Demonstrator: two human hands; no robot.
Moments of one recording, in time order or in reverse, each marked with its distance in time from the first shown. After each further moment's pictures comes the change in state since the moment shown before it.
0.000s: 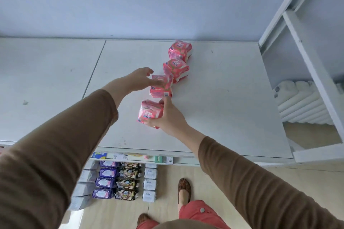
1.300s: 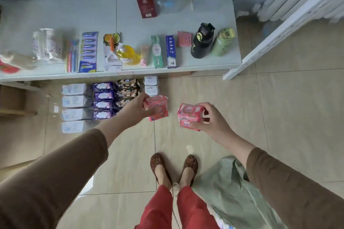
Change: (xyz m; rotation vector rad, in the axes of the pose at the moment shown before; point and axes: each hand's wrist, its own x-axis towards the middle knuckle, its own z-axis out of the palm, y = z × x) left_hand -0.254 -0.330 0.368 -0.140 -0.222 -0.026; right_hand -0.326 0.296 0.207 0.194 0.047 0.304
